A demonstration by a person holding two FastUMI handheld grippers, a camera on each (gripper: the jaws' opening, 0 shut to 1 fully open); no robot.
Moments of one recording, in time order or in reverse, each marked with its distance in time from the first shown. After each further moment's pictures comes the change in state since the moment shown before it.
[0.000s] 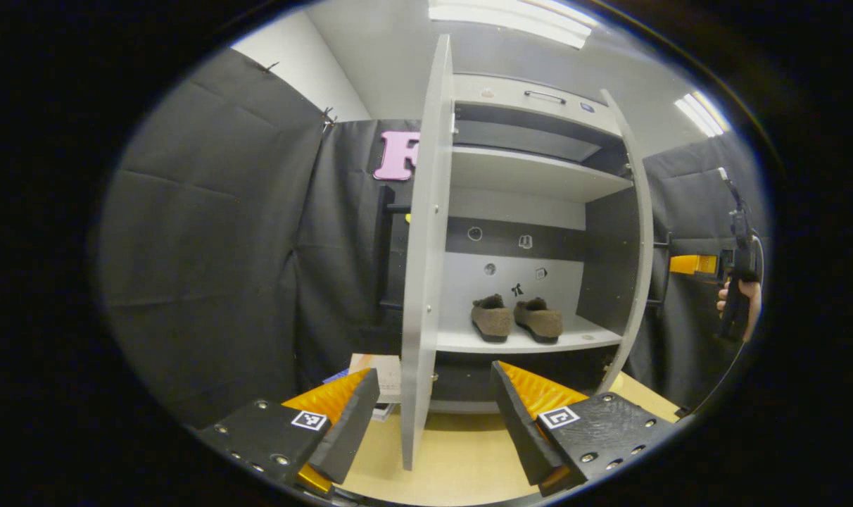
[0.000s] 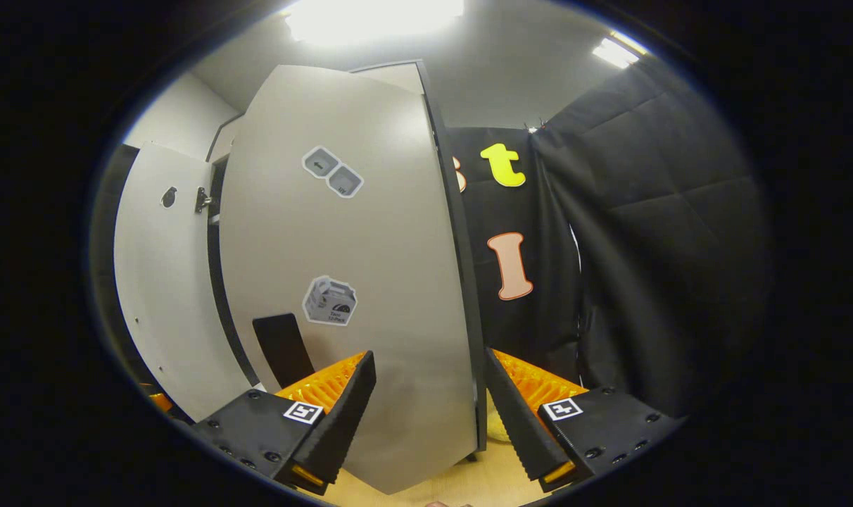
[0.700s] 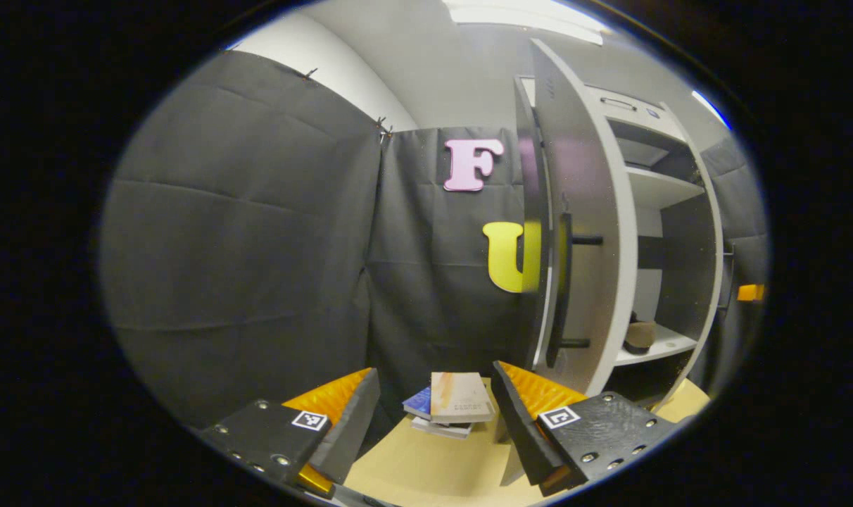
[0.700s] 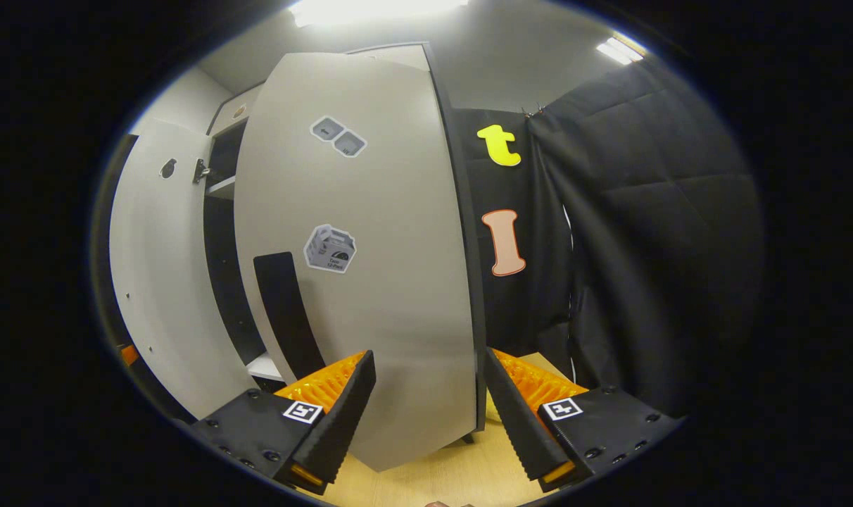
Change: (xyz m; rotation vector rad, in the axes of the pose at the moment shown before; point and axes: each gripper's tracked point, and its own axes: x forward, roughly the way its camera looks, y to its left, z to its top) left arm 0.032 0.153 0.039 -0.001 -0.039 0.213; right arm -0.015 0.009 -0.038 0.012 0.086 -0.042
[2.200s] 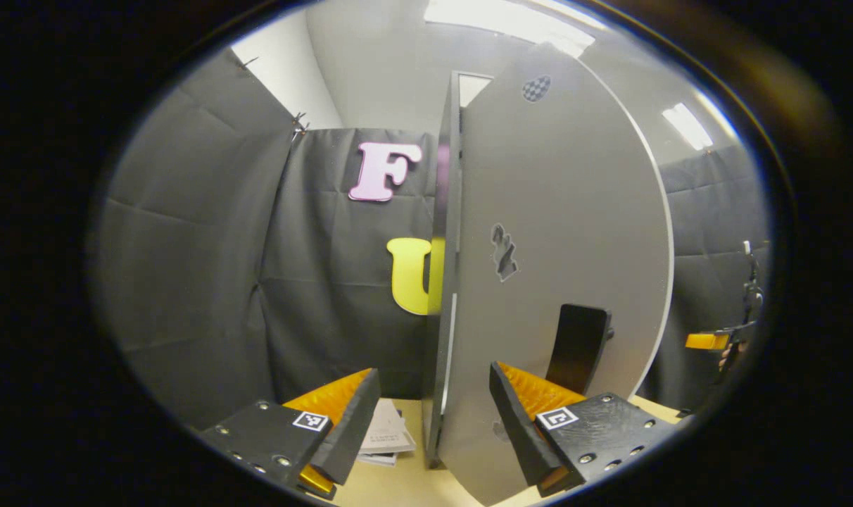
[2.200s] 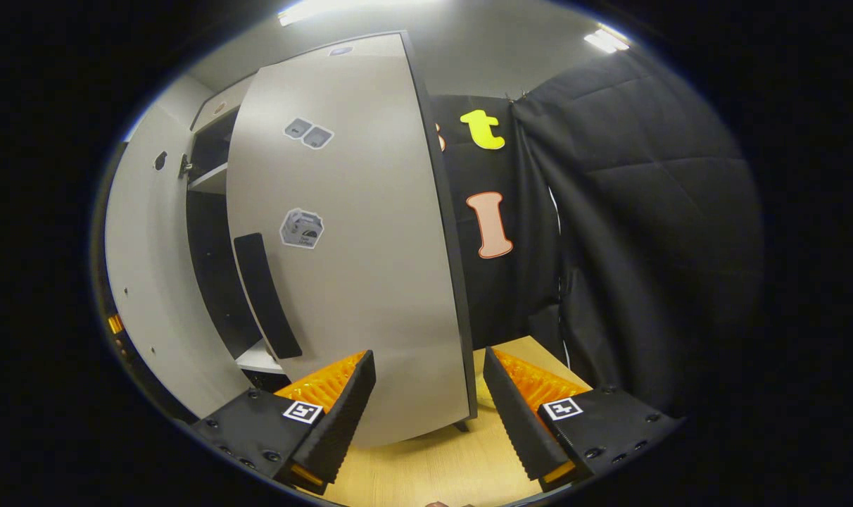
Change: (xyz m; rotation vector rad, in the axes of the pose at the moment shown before) left arm 0.064 -0.128 0.058 0.012 -0.009 -0.360; right arm -0.019 -0.038 -0.024 0.022 0.061 -0.020
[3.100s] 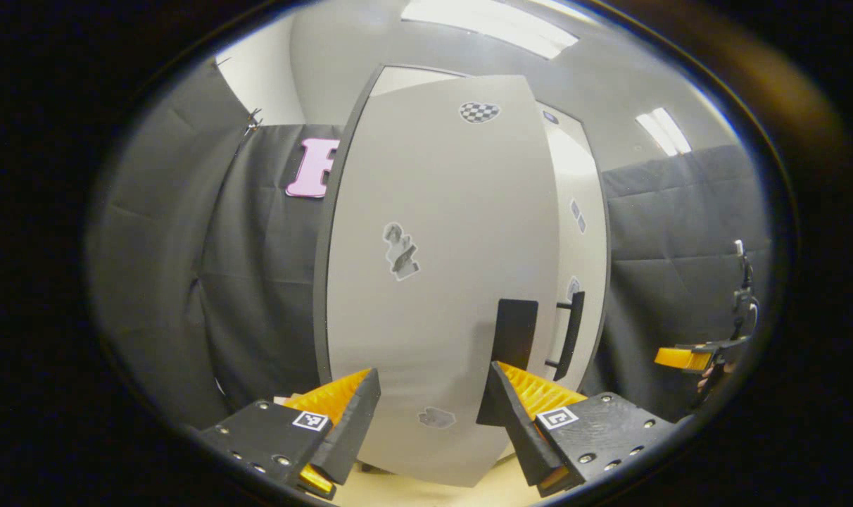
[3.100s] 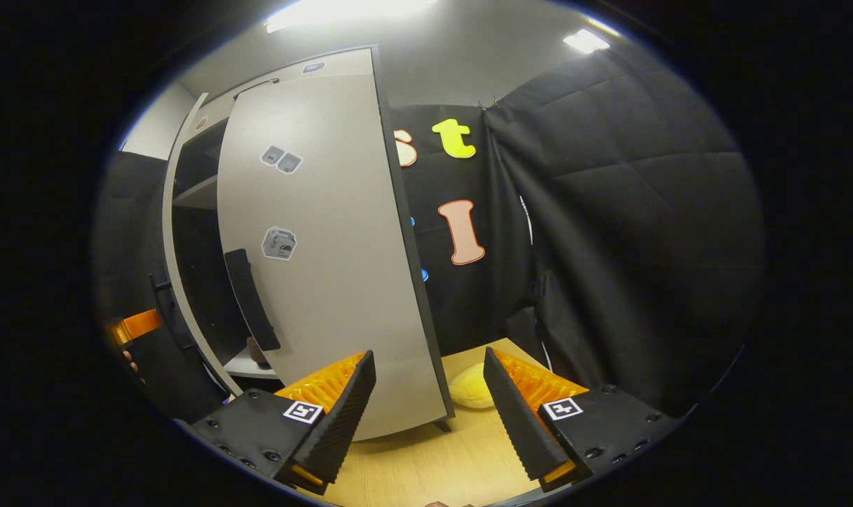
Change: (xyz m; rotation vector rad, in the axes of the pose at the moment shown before) left arm 0.034 -0.144 0.003 -0.025 -0.026 -0.177; right arm -0.039 -0.051 0.009 0.042 -0.053 -0.079
